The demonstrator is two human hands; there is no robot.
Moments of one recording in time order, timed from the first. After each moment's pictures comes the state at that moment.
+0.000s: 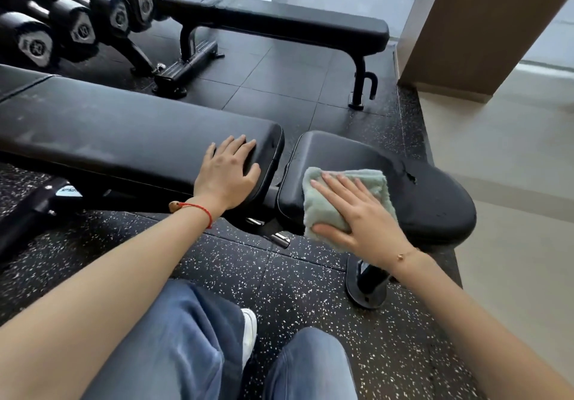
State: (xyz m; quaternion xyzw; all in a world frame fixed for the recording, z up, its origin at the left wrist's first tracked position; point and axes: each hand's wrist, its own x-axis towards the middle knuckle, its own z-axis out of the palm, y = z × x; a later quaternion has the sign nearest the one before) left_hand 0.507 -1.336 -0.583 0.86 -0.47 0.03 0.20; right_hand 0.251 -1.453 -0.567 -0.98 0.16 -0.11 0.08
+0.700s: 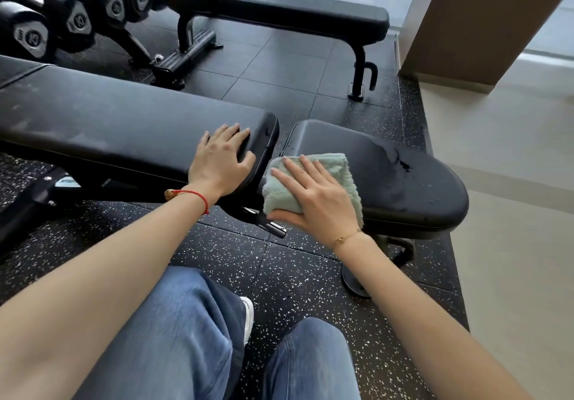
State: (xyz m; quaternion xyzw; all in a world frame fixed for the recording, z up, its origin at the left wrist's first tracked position) left_hand 0.504 -1.340 -0.581 0.86 -0.46 0.05 0.21; right_hand 0.294 -1.428 -0.582 -0.97 0.16 -0.16 -0.03
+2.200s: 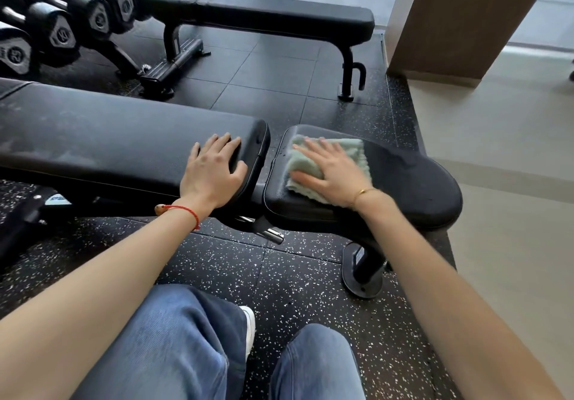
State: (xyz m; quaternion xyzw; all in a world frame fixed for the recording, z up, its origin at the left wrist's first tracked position) left_hand 0.505 -1.339 -0.582 0.86 -0.47 0.04 0.19; right_hand 0.309 -1.499 -0.556 -0.97 0.22 -0.05 0.11
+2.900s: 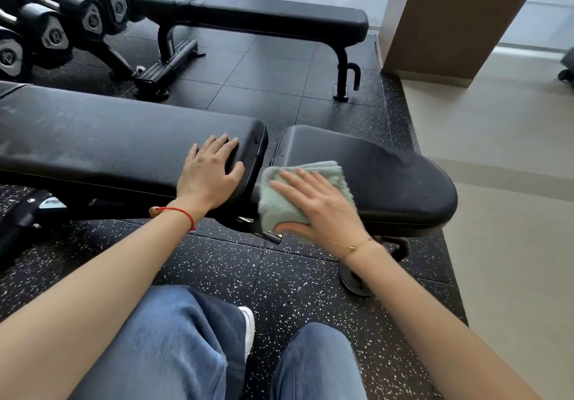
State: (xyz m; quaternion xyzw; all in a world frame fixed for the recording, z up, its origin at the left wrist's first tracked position) left_hand 0.509 -1.336 -0.584 0.85 -0.48 0.04 0.20; right_hand 0.278 -1.434 -0.578 -0.98 0.14 -0.13 0.03
